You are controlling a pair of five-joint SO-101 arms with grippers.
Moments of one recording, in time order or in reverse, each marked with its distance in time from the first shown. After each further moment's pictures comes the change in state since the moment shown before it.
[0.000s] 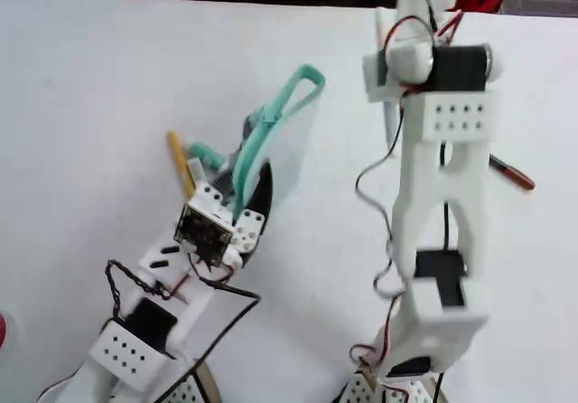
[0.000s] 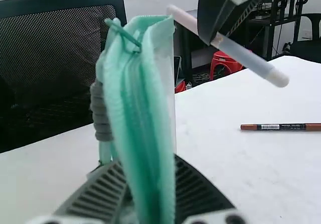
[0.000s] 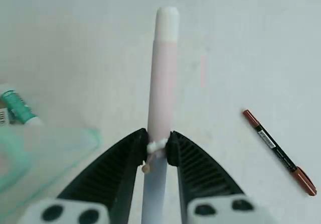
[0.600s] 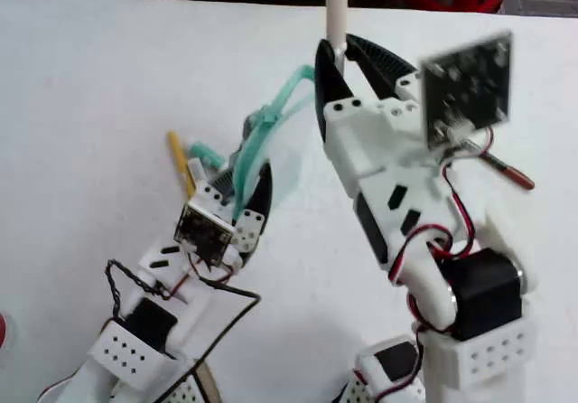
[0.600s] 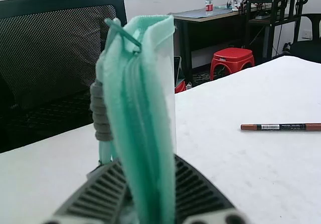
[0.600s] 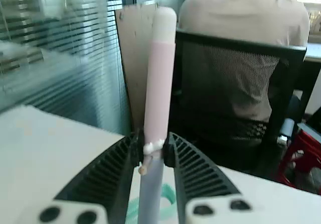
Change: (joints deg) left arm 0.0 0.0 0.0 0.0 0.0; right arm -15.2 -53.9 51.3 -48.2 -8.6
